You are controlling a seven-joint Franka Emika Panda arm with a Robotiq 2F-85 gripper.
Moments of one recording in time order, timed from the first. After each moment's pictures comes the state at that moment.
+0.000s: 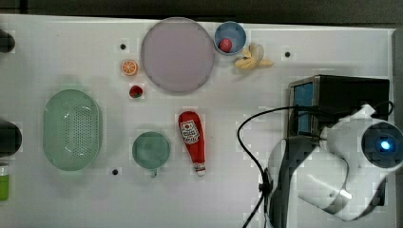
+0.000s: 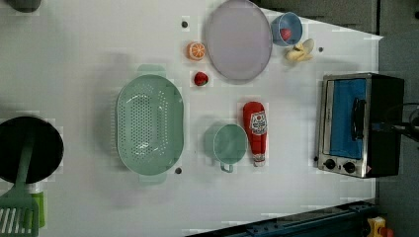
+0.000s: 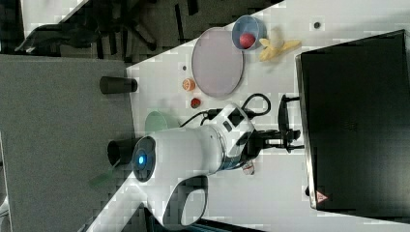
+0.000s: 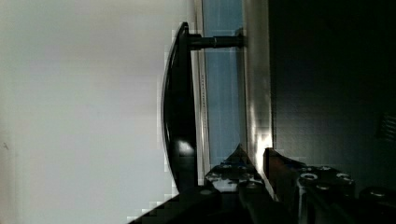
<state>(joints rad) -0.07 0.09 -0.46 -2.20 -0.11 0.76 -1.15</state>
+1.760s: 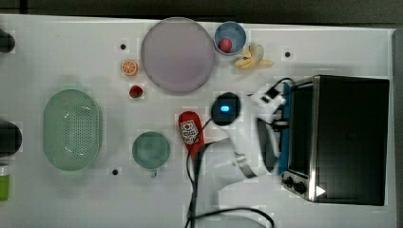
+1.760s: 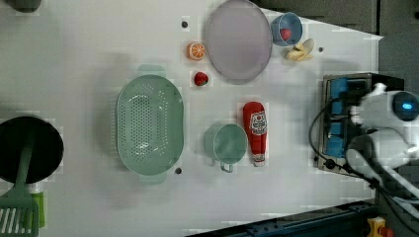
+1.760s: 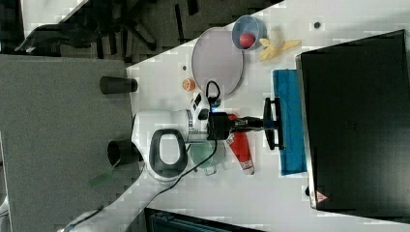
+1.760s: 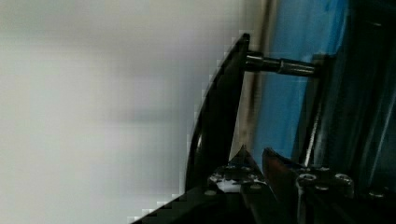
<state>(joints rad) 0.08 0.26 -0.26 -2.27 -0.71 0.80 -0.50</state>
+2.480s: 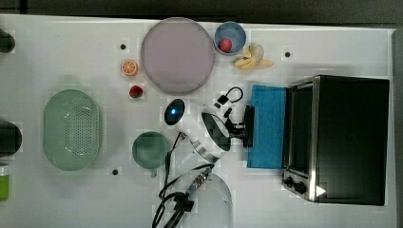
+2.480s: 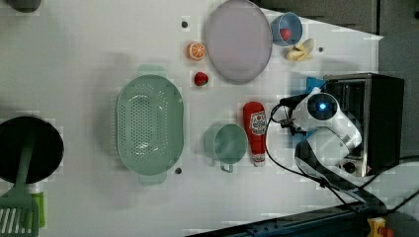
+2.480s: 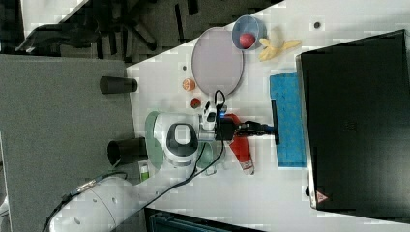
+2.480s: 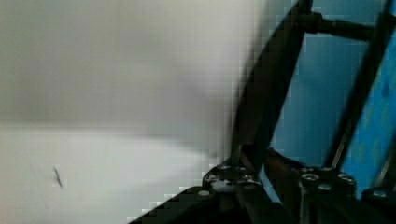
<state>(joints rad) 0.18 0.53 -0.19 -2.22 -0.79 0.82 -0.24</state>
